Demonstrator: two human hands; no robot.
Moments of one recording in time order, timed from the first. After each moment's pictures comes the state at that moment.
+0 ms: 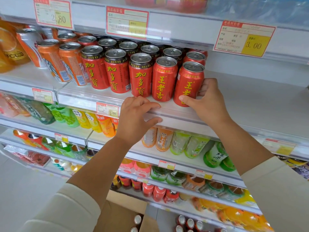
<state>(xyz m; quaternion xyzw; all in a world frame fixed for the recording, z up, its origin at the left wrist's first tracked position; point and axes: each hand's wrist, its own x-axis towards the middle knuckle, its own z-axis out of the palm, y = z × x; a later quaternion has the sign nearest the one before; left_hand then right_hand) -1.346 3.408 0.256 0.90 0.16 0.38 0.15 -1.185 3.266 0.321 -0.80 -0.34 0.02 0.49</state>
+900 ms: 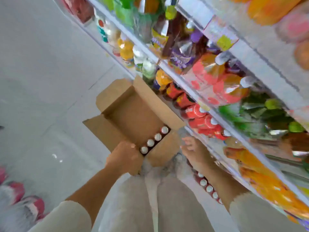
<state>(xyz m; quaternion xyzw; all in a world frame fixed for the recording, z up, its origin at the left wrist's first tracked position) -1.653 3.324 -0.134 0.66 0.55 -0.25 0.44 -1.416 3.251 -0.135 -0.82 -0.32 0.47 0.10</state>
